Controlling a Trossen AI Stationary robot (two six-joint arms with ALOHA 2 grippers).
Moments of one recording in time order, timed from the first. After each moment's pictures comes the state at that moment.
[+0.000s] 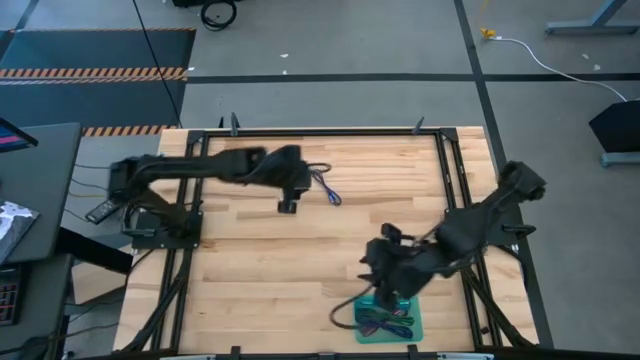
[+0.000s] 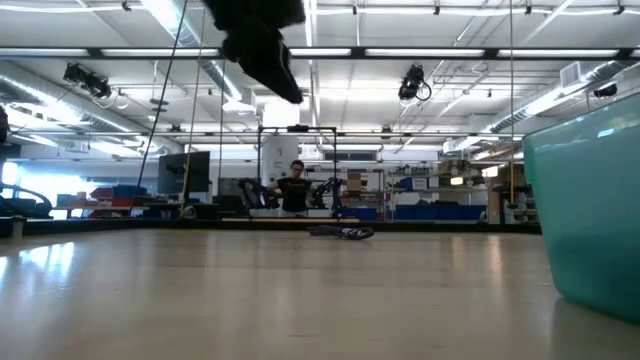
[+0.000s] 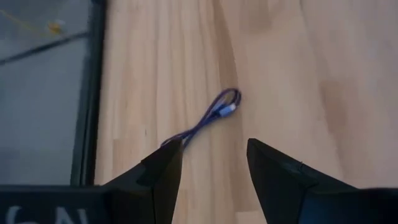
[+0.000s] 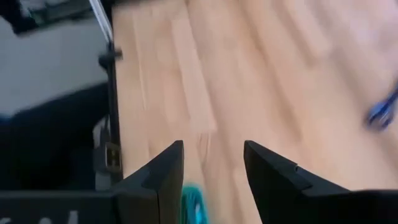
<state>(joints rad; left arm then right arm) 0.15 1.53 1.29 -0.61 -0.16 0.38 0.62 1.60 1.63 -0.96 0.42 0.77</state>
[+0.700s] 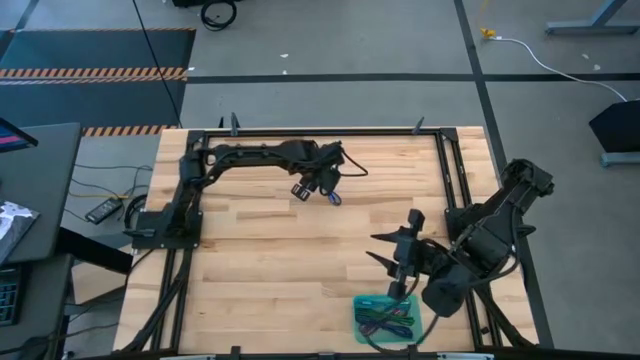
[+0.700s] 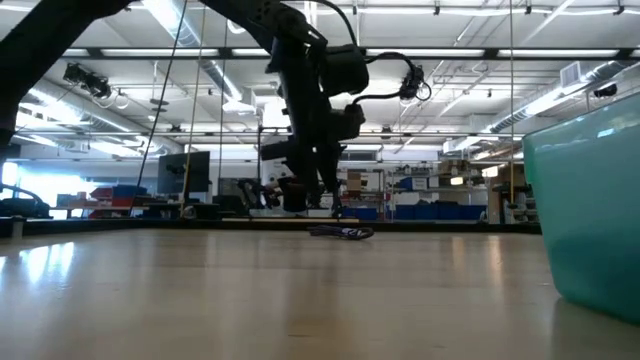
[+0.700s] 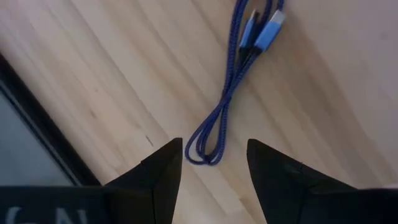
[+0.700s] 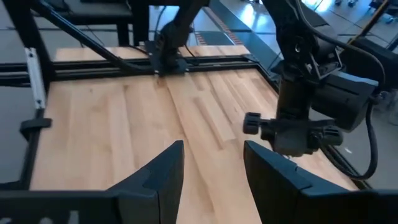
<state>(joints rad) 0.28 2.09 1.68 -0.81 -0.19 0.98 0.78 1.53 1.63 -0.99 1.00 0.66</state>
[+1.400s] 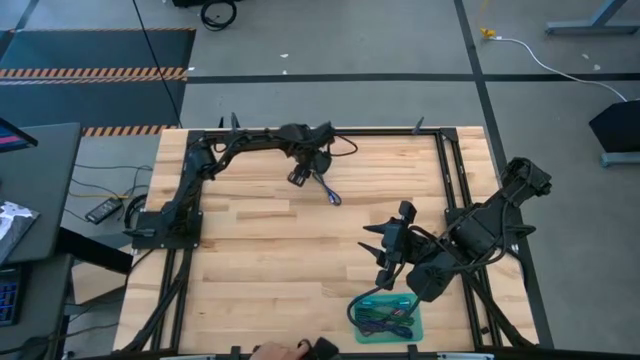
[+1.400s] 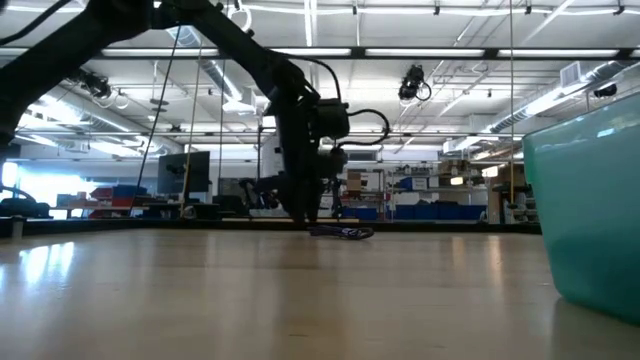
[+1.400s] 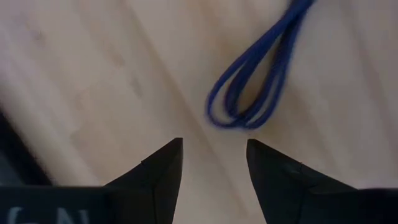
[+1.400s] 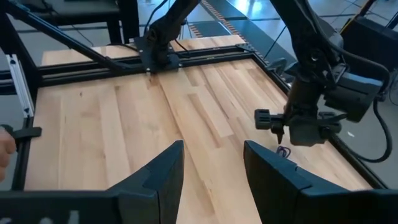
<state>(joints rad) 0.46 2.21 1.68 -0.77 -0.06 1.00 0.68 1.54 1.63 -0.96 0.93 0.65</state>
